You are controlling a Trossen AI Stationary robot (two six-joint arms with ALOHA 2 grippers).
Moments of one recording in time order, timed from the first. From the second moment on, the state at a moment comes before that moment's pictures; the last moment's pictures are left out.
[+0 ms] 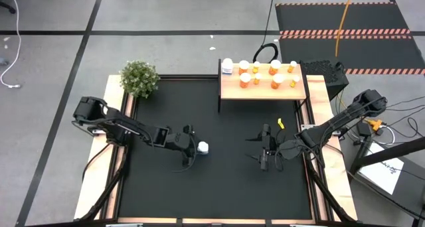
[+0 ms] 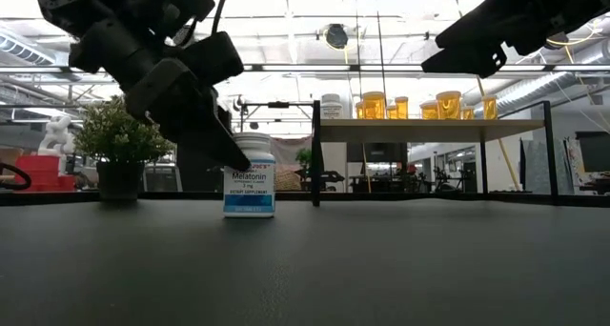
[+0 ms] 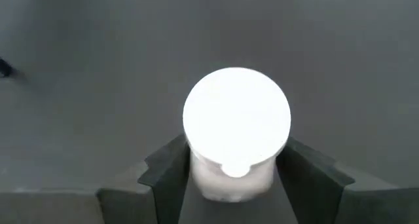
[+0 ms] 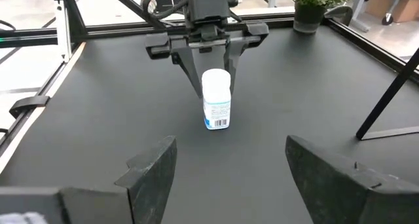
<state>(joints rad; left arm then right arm) -0.18 1.58 0.64 0.23 -0.14 -0.13 0.49 1.10 0.46 0.21 0.57 0.30</state>
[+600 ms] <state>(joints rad) -0.18 1.62 0.64 0.33 -0.22 -0.10 0.49 1.10 0.43 0.21 0.57 0.30</state>
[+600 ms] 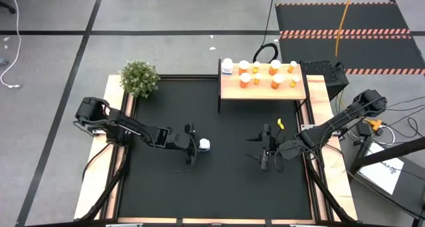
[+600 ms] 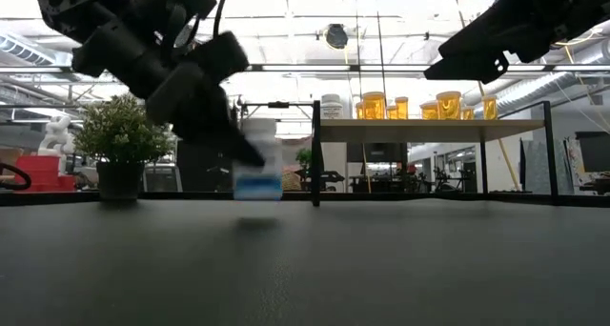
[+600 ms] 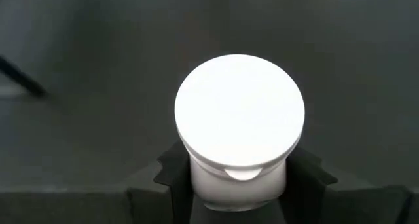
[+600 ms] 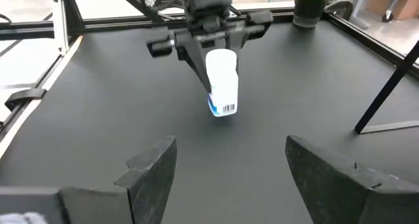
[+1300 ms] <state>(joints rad) 0.13 1.49 1.18 -0.23 0.05 0.37 0.47 1.10 0.43 0.25 0.58 0.03</state>
